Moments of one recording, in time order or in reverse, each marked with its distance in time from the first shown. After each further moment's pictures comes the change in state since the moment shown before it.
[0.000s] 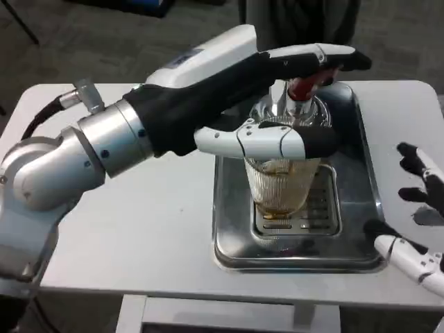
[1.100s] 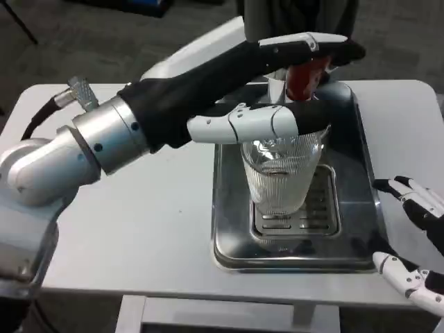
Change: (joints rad) left arm 0.006 -0.028 0.035 -0.016 -0.072 0.082 -0.033; right arm -0.006 -0.114 0.092 -0.004 -0.315 0.008 0.133
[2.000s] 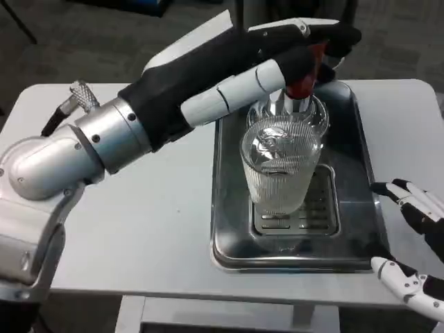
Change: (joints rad) left arm 0.006 -0.054 0.039 -0.041 -0.181 0.230 -0.012; right arm 0.019 0.015 0.000 -0.001 -0.017 -0.036 0.000
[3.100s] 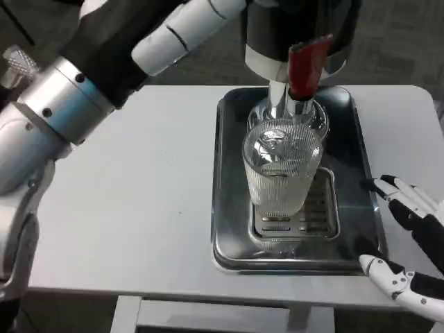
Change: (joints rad) left arm -0.012 0.010 0.096 -0.088 -0.010 -0.037 0.161; right arm -0.036 0.011 0.047 0.006 -0.061 -0.001 0.016
